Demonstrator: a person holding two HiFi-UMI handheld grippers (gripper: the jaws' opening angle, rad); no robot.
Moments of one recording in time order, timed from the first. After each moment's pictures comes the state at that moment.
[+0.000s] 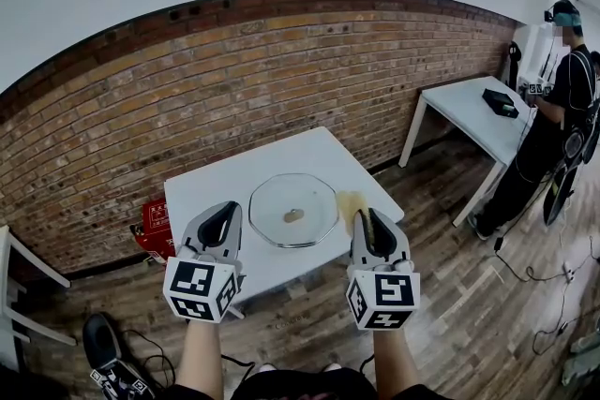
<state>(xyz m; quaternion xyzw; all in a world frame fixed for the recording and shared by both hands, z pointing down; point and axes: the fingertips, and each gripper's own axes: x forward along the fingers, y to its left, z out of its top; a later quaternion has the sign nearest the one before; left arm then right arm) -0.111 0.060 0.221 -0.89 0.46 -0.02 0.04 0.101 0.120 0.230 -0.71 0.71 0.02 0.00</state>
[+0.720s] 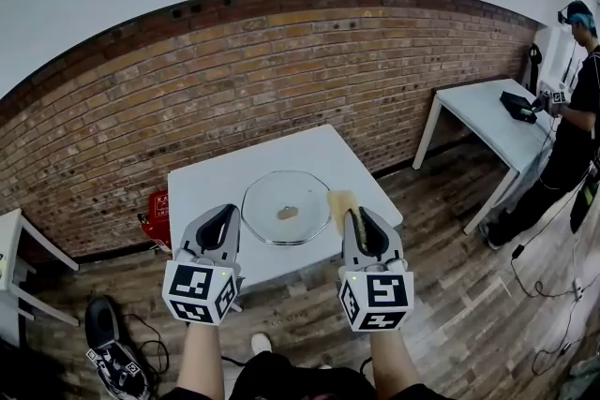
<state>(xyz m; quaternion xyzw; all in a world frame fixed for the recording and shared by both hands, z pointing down) -0.056 0.084 0.231 -0.86 0.51 -0.04 0.05 0.146 0.118 0.241 -0.65 0.76 0.01 0.01</state>
